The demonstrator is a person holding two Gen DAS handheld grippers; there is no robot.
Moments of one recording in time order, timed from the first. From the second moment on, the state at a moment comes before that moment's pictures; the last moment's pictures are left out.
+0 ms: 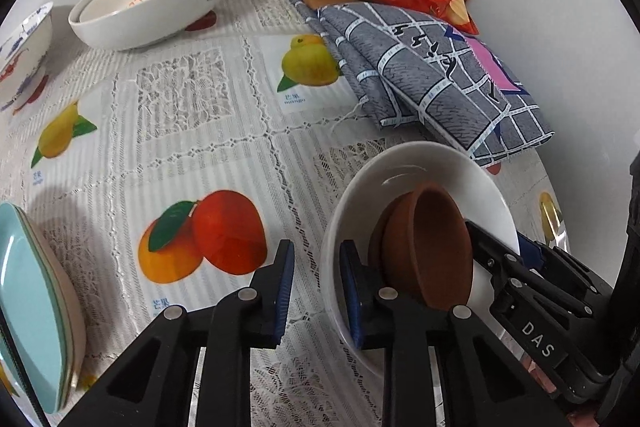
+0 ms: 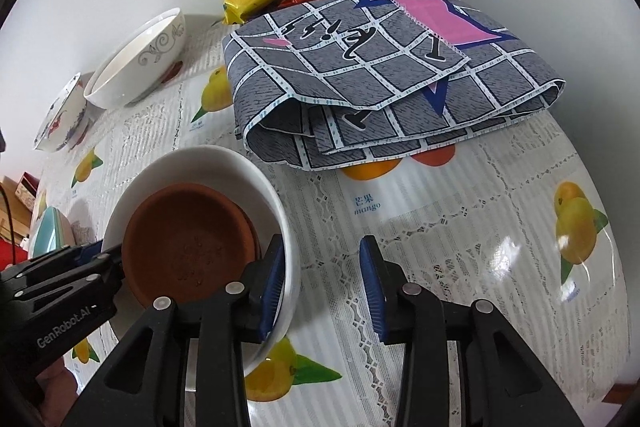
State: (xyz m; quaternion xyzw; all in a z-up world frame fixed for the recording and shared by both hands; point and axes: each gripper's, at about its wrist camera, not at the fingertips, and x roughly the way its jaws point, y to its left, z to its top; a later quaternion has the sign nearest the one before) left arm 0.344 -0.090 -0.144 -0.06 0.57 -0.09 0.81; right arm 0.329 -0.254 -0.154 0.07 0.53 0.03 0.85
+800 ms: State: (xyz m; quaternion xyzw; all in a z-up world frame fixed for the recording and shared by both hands) left arm 0.341 -0.094 -0.148 -0.06 0.56 -0.10 0.82; right arm 0.326 -0.243 -0.152 0.09 0.50 0.05 0.86
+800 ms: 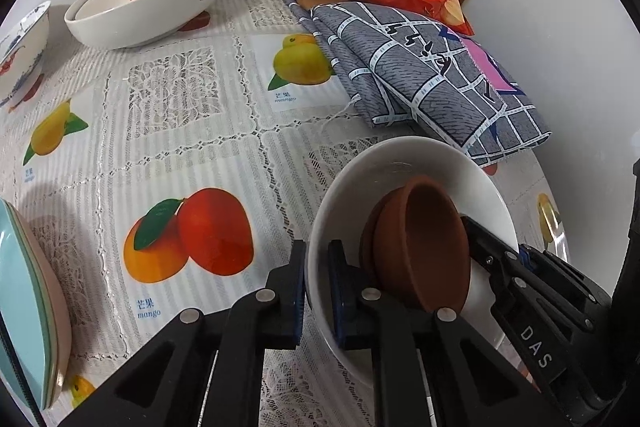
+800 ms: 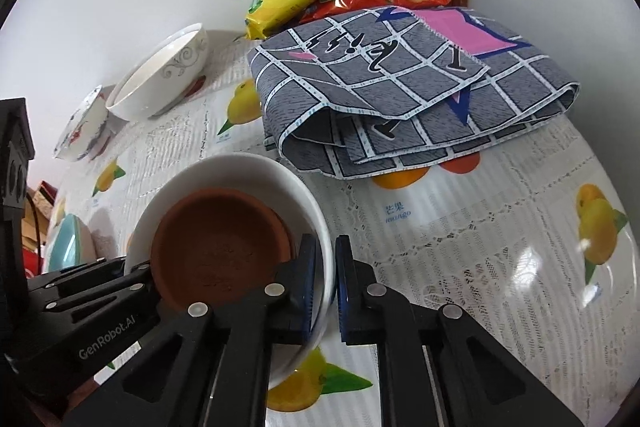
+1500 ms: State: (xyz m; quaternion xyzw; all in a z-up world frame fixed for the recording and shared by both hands) left arm 0.331 -0.087 -0.147 -0.05 0.55 -0.10 0.82; right arm 0.320 -0.234 -0.151 0.08 0.51 0.05 0.86
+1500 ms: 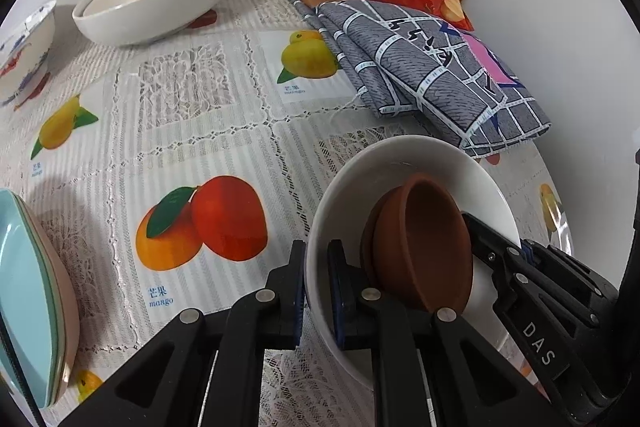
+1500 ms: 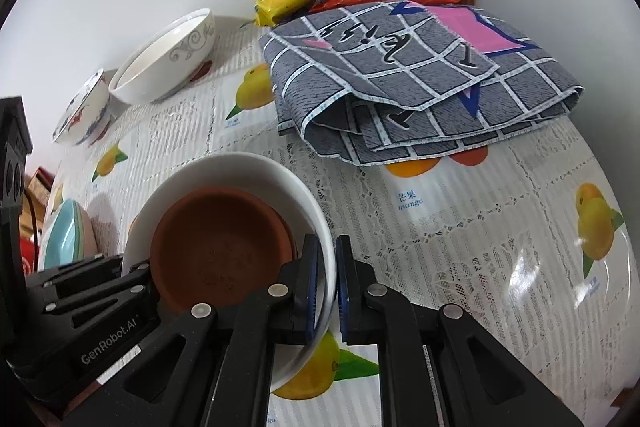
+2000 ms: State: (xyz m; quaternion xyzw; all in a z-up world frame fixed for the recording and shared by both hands) left arm 0.300 -0.062 -0.107 -0.08 0.53 -0.09 0.84; right arm 0.291 -0.219 -0.116 0.10 0.48 0.06 0.87
